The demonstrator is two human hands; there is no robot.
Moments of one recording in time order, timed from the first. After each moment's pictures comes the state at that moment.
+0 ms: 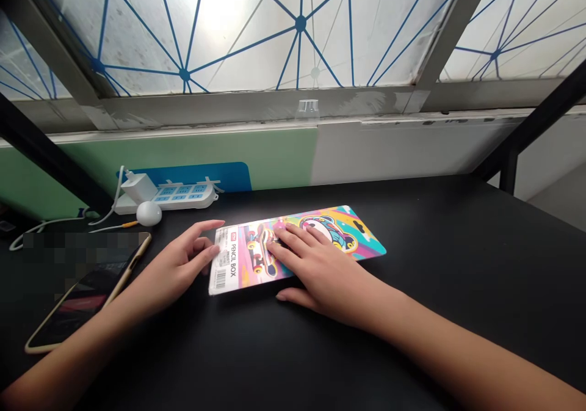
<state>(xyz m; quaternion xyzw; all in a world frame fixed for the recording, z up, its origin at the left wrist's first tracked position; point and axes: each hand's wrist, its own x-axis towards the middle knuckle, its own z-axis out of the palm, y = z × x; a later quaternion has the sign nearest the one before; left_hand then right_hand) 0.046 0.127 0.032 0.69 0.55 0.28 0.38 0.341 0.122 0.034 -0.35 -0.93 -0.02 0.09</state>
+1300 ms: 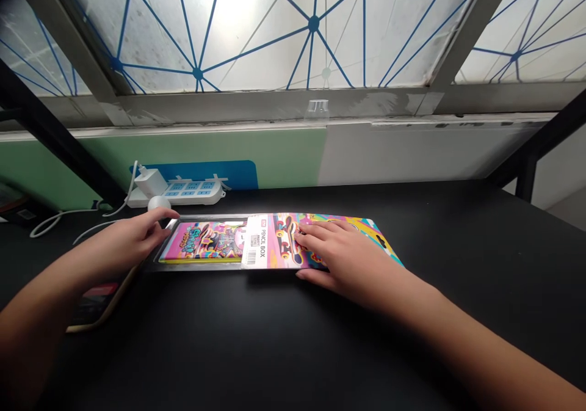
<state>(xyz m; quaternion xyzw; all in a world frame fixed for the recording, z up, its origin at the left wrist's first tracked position) -0.041 0.145 0.059 0.70 0.70 0.06 0.10 0.366 0.135 0.040 -0.36 -0.93 -0.06 0.12</state>
